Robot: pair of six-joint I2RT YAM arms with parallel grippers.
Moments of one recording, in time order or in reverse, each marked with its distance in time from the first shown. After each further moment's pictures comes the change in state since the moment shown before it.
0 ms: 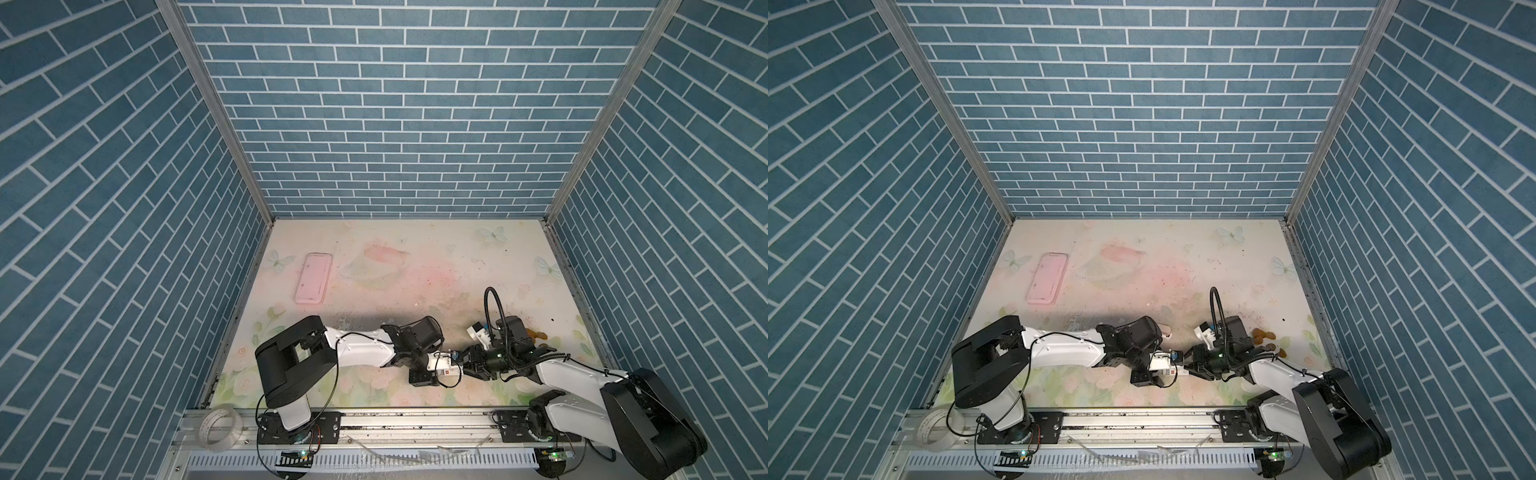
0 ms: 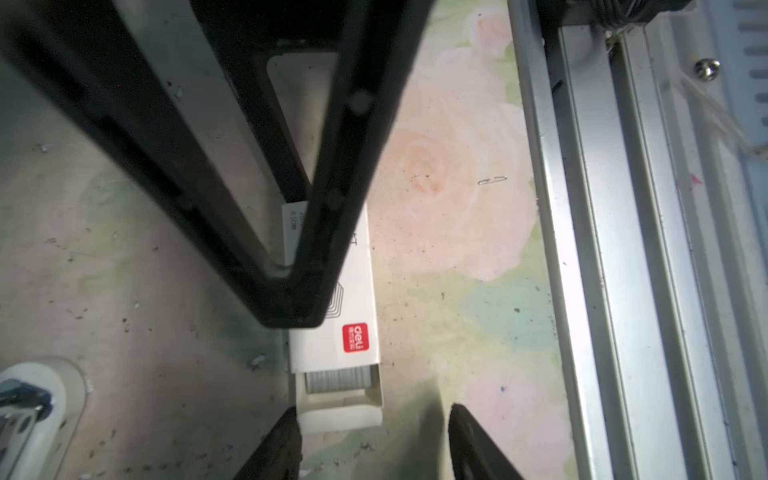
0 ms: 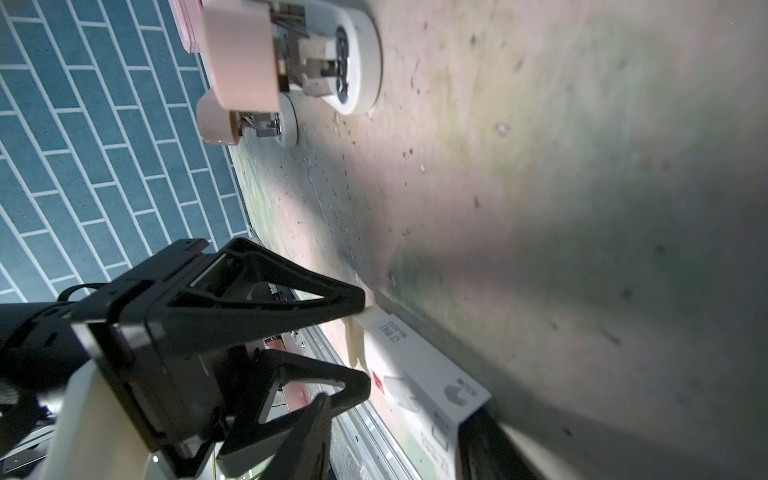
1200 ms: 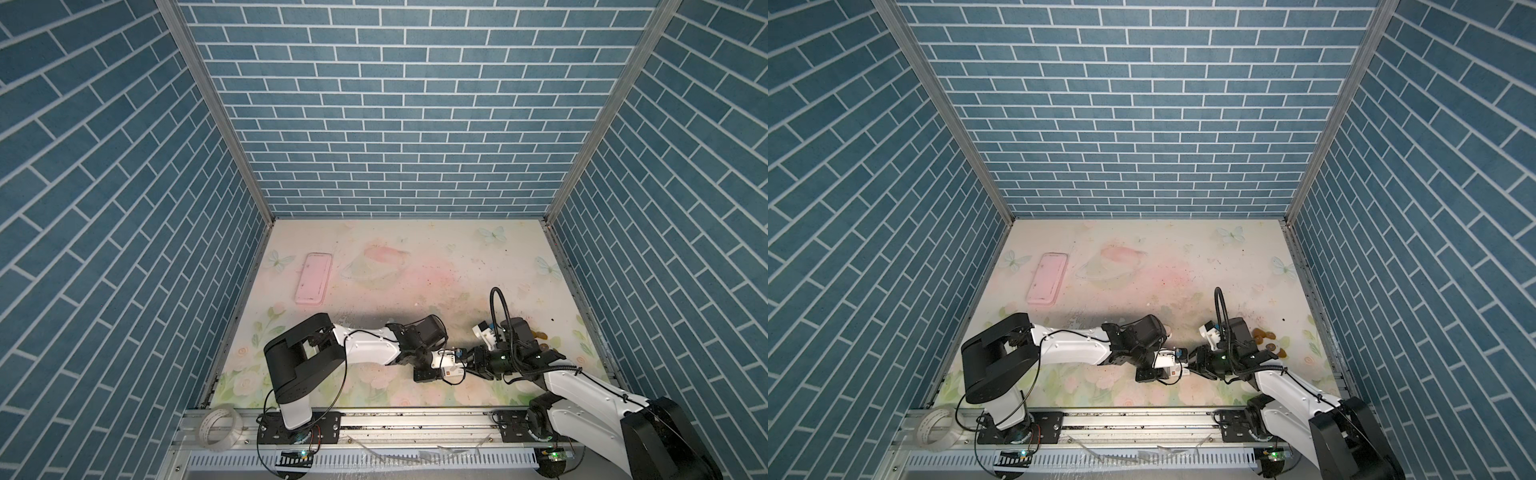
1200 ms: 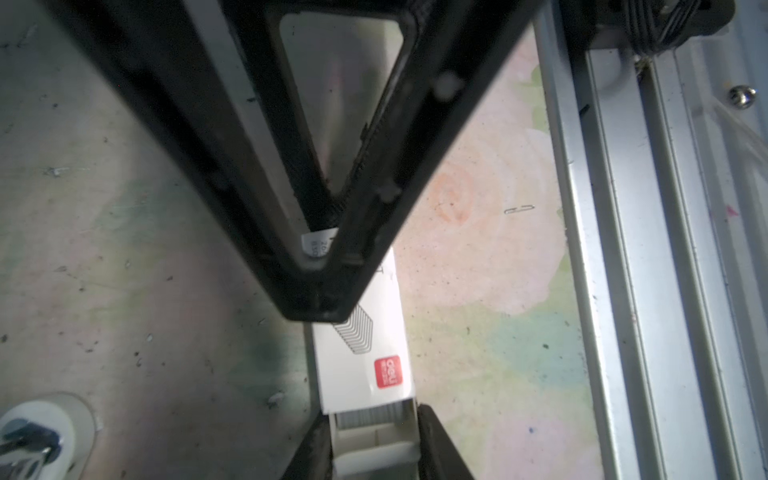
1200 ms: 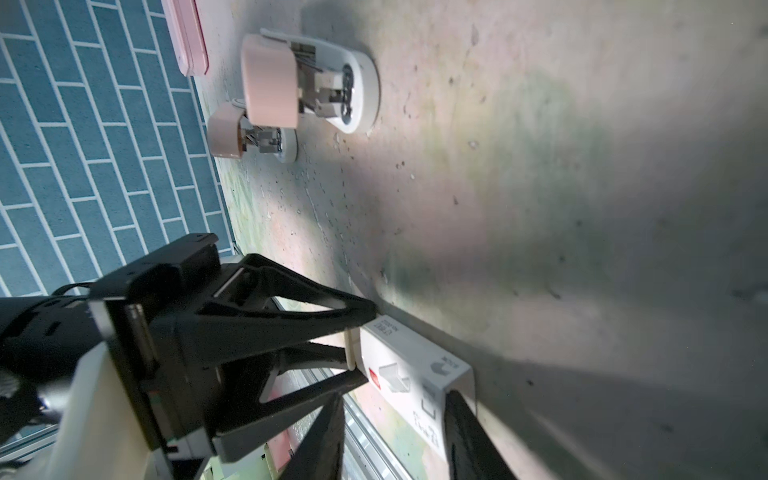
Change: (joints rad) left arm 0.000 0.051 0.035 0.030 0.000 -0.014; right arm 0.000 -0.166 -0.009 -0.134 0.092 -0.005
